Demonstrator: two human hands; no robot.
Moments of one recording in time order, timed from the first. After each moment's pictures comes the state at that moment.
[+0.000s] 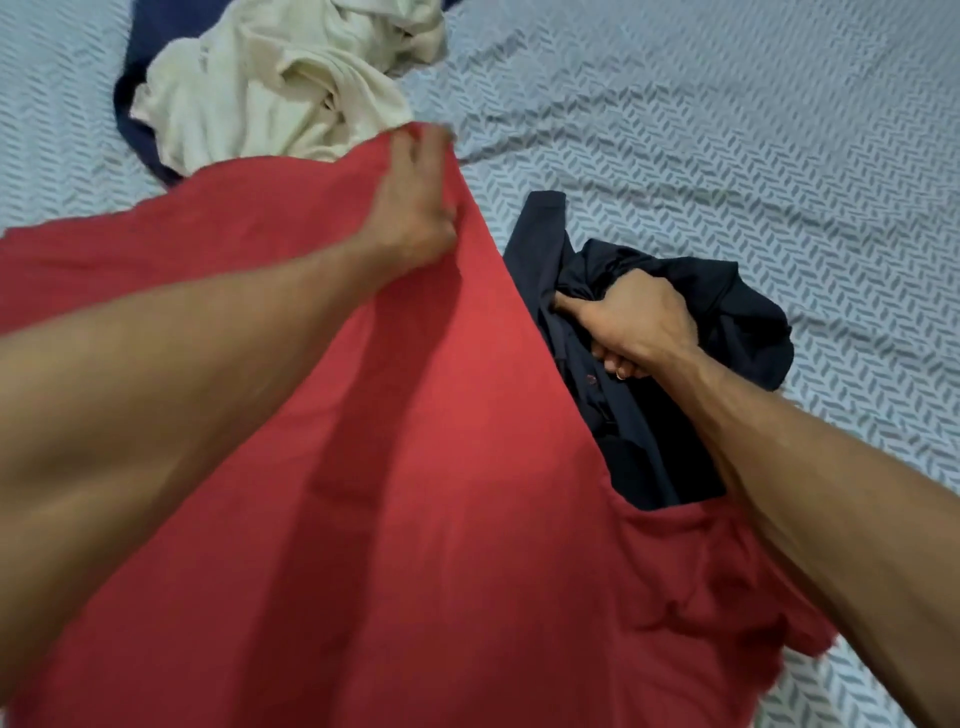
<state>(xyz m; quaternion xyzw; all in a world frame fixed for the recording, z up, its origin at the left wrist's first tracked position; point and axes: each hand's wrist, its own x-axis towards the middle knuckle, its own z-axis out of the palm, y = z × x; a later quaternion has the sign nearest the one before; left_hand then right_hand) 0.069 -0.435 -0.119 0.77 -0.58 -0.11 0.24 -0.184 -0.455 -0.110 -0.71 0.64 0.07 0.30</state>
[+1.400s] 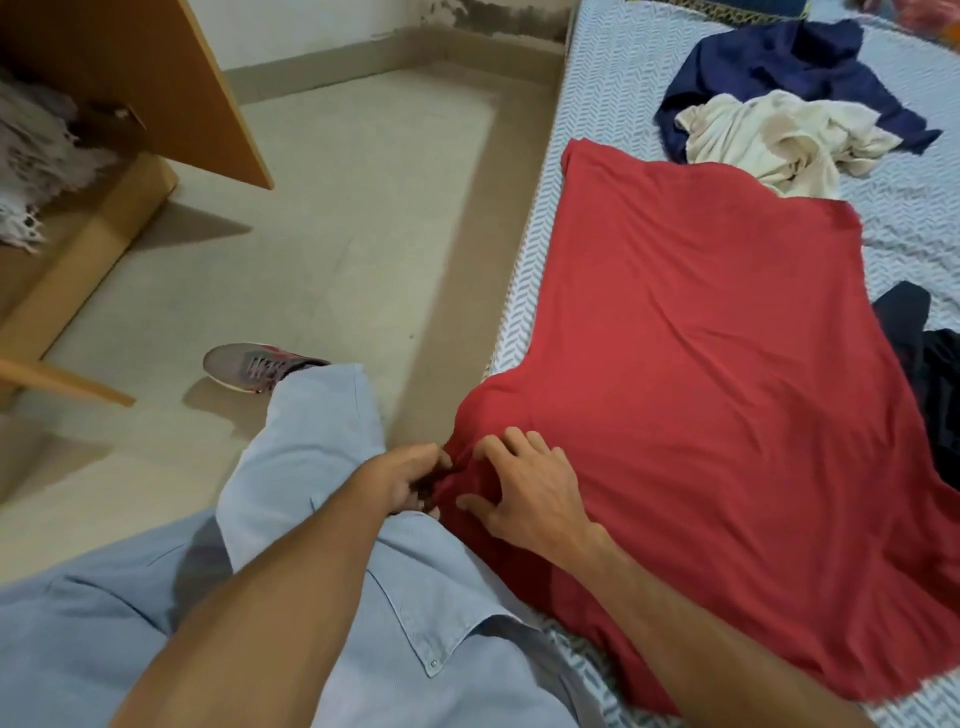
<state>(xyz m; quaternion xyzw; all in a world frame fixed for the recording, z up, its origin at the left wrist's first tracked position) 0.083 0.193 -0.166 0.67 0.22 -0.58 0.40 -0.045 0.069 -0.129 -0.98 0.11 0.06 0.14</state>
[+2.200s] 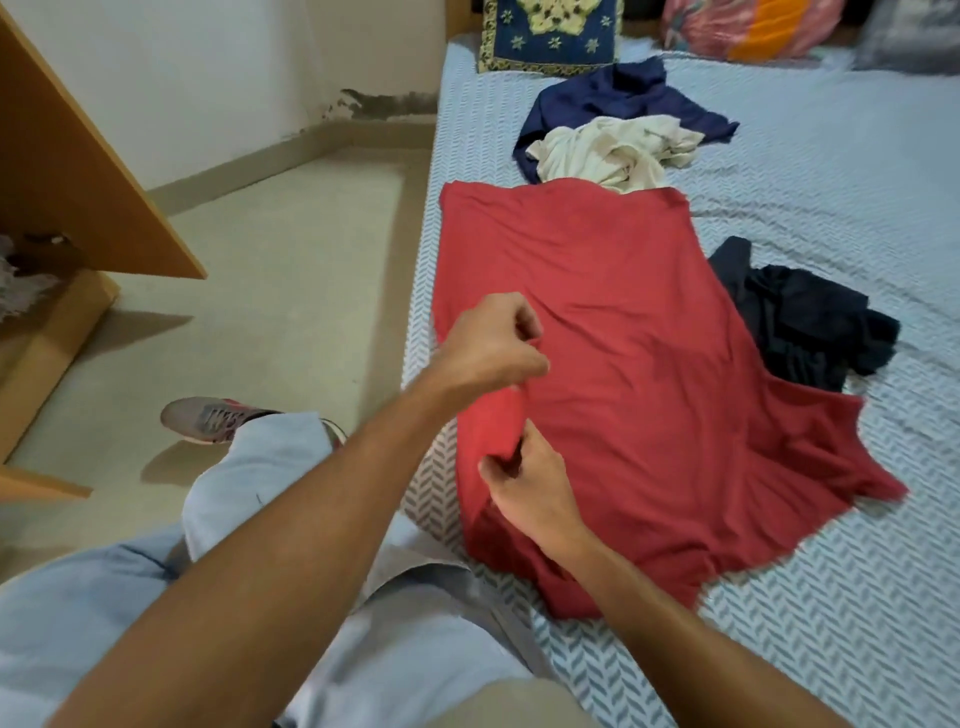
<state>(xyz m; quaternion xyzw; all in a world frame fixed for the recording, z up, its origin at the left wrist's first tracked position) -0.013 0.050 0.040 0.81 -0.34 -0.27 0.41 -0.147 0.043 -0.073 -0.76 0.36 -0.11 0.52</state>
